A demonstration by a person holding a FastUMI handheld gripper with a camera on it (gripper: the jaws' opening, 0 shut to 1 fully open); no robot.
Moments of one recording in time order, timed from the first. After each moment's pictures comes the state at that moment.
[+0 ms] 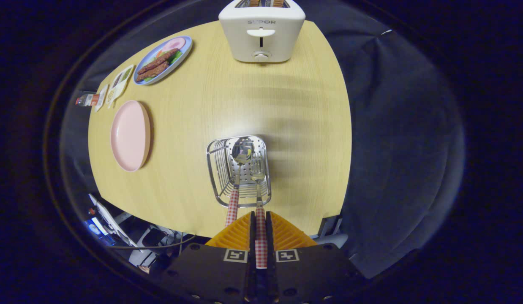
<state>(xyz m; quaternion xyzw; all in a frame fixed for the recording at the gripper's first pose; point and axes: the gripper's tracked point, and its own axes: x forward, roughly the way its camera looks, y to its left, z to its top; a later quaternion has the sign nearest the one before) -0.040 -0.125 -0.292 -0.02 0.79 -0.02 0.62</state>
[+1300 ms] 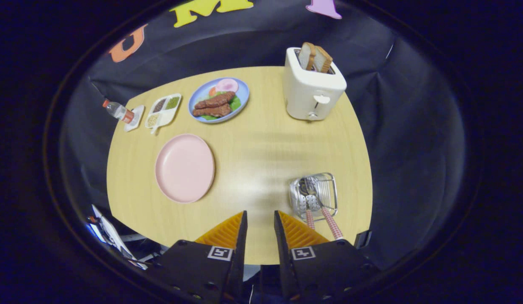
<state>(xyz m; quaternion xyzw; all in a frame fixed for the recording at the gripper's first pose) -0.015 0.022 -0.245 0.01 0.62 0.01 0.78</state>
